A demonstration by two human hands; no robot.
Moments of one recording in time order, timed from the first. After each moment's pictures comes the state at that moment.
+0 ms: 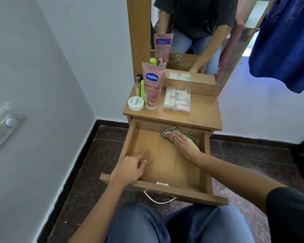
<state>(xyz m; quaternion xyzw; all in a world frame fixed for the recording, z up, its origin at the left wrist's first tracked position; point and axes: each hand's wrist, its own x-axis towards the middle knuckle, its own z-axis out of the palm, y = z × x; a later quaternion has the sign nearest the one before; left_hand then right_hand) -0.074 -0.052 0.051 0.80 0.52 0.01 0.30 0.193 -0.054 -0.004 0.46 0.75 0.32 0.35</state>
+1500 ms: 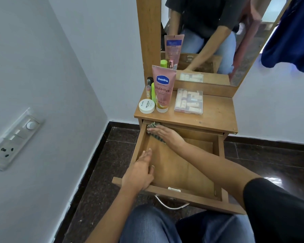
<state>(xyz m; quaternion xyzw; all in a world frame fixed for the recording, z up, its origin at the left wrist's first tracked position) -0.075 -0.059 0.050 0.80 0.54 0.05 0.27 0.123 0.022 0.018 0.41 0.77 0.27 0.41</state>
